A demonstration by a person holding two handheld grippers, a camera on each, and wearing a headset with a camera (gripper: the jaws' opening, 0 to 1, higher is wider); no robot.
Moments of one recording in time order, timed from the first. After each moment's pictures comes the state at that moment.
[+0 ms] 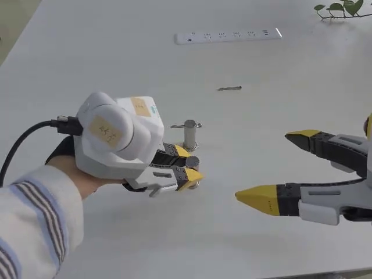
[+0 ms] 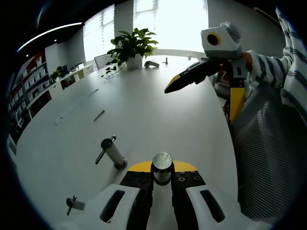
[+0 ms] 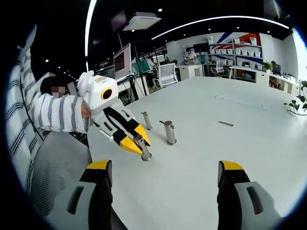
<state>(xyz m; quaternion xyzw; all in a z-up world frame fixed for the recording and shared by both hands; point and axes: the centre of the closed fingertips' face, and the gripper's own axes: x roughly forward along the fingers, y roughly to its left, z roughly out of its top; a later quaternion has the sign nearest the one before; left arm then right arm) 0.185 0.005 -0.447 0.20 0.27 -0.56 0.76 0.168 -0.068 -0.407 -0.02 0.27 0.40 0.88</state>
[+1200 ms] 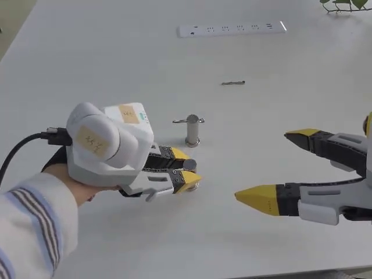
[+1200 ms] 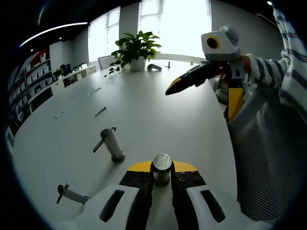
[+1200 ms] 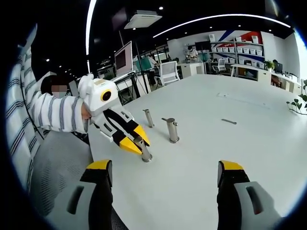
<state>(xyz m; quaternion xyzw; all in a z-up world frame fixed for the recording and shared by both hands) 0.179 0.012 -0.454 0.16 0.26 -0.56 0.77 0.166 -0.061 -0.413 -0.02 0.27 0.40 0.87</state>
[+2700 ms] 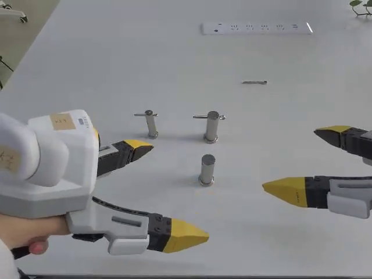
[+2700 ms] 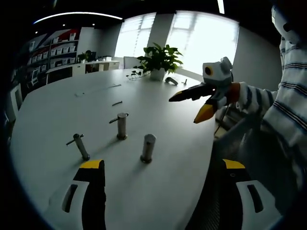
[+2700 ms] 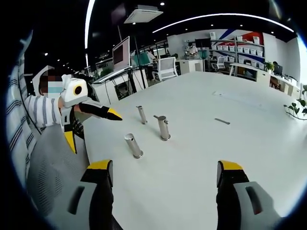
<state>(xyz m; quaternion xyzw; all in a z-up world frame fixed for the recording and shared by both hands) 0.133 0.060 -0.422 0.03 0.28 -0.50 0.82 0.178 -0.078 -0.412 -0.05 0.29 0.39 0.87</state>
